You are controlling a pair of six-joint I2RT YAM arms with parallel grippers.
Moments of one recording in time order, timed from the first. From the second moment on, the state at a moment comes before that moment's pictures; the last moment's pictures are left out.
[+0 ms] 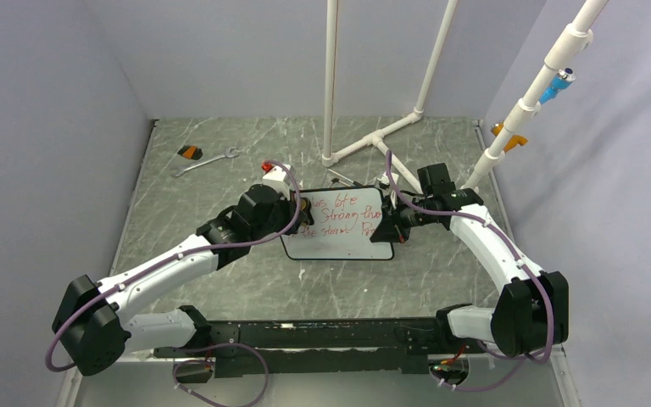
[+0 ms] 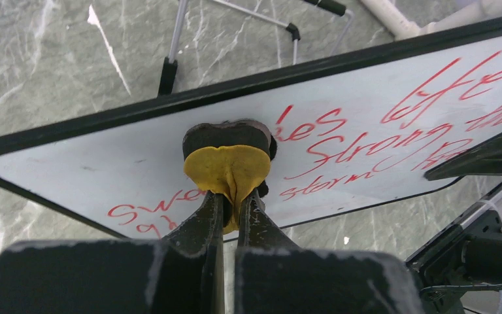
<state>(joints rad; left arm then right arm) -0.76 1.15 0.80 -0.13 -0.11 -0.49 0.24 1.26 0.93 -0.76 -0.93 -0.51</state>
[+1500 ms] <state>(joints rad) -0.86 1.33 1.10 -0.36 -0.35 -0.45 0.23 1.26 0.93 -0.76 -0.93 -0.49</state>
